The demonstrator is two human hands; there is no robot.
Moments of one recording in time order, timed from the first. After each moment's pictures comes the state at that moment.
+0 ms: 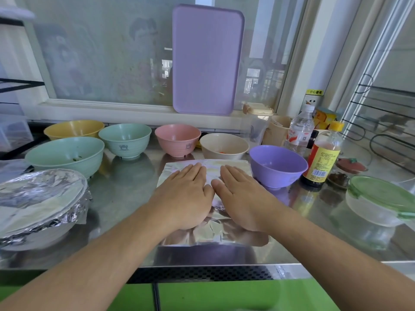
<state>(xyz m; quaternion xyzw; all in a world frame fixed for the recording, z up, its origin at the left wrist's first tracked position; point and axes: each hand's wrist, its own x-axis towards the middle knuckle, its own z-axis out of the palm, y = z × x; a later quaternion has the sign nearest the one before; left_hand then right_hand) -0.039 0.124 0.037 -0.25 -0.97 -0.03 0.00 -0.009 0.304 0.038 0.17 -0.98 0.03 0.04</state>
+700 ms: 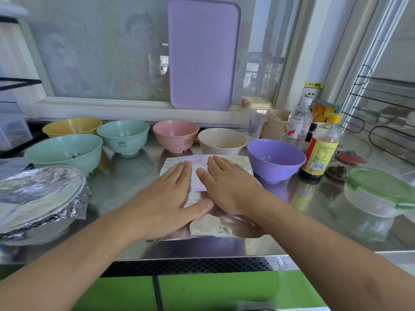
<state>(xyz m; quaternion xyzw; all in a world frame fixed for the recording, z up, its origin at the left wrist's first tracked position) 0.000 0.090 0.054 -0.25 -0.96 -0.09 -0.04 -0.024 0.280 0.046 0.10 -0.99 0.08 0.01</state>
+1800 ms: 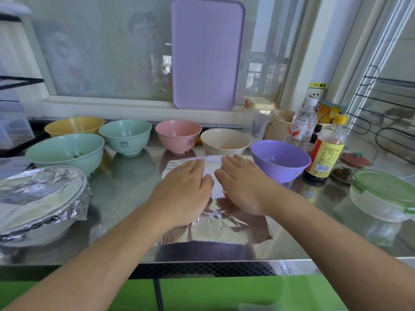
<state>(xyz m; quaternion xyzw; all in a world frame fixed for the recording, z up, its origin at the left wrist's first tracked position) -0.031 0.118 0.038 -0.25 -0.96 -0.13 0.04 -0.021 0.304 0.053 0.16 -0.99 0.00 0.07</state>
